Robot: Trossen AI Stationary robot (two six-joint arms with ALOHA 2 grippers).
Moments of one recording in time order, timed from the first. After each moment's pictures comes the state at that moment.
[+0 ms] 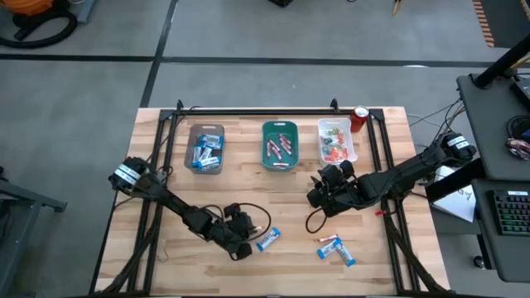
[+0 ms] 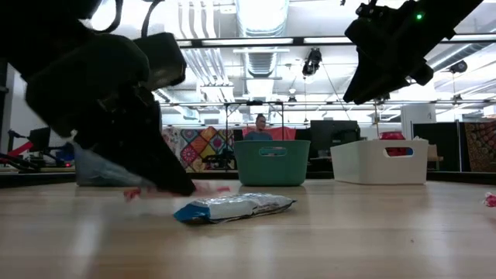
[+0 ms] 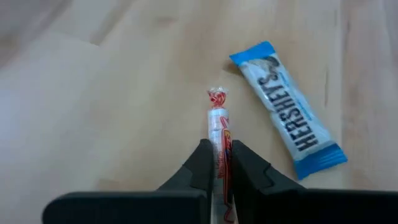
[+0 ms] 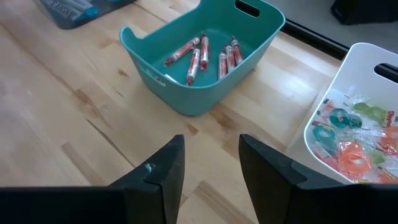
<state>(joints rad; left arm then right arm) -0.54 1.86 0.85 0.14 -0.49 -0.73 0.37 1.36 0.84 -0.62 0.83 1.01</state>
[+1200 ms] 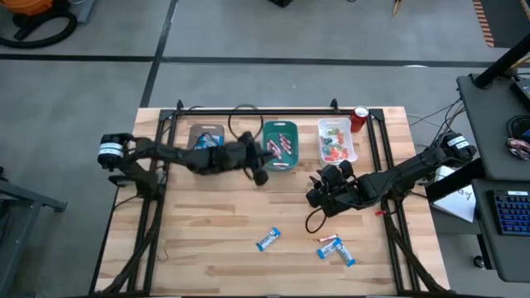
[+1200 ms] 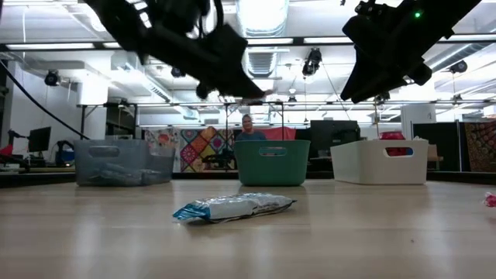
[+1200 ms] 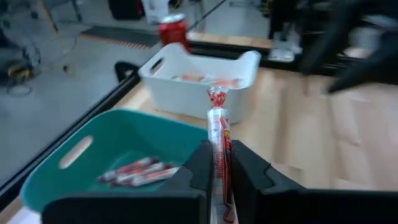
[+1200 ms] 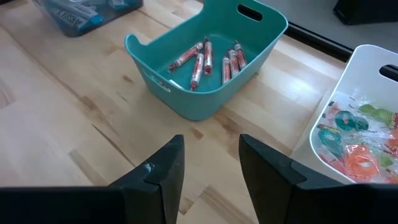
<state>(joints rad) 0.08 1.58 0.85 0.39 -0.27 -0.06 0.37 1.36 0.84 -0.60 0.84 1.01</state>
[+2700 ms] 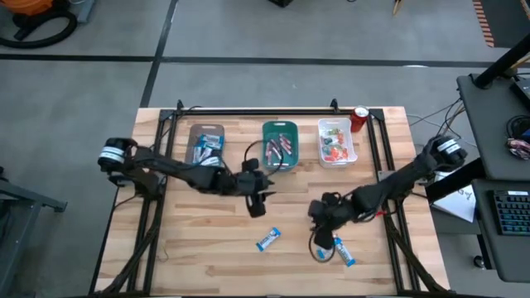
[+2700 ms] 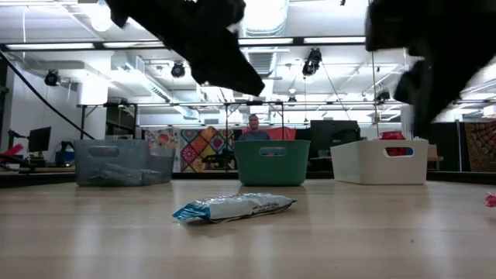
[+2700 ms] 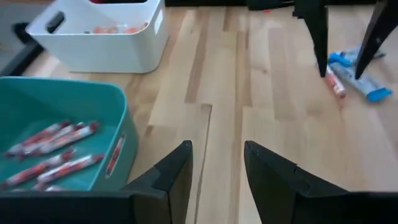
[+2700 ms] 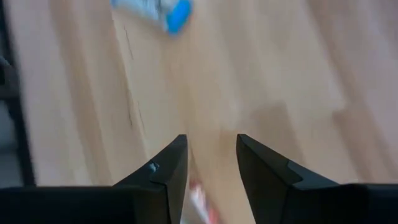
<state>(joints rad) -0.14 1.62 0.99 0.05 -0.27 -0.11 0.46 1.47 0.87 -0.42 0.08 0.78</state>
